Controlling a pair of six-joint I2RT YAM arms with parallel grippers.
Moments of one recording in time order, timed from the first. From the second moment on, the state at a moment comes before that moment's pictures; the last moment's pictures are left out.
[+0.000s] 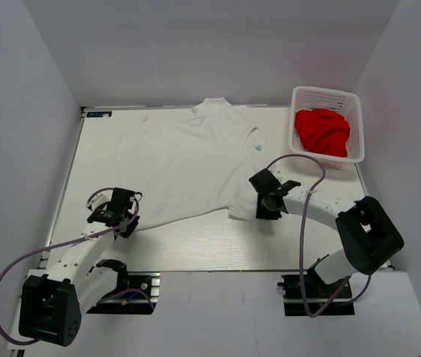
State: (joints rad) left arm -0.21 0.95 0.46 -0.65 -0.34 -1.15; right arm 0.65 1.47 0.76 -0.53 0.22 0.64
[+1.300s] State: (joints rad) left arm -0.21 1.23 0.81 -0.61 -0.44 -1.12; right arm 0.52 1.54 1.25 -0.71 0.20 0.56
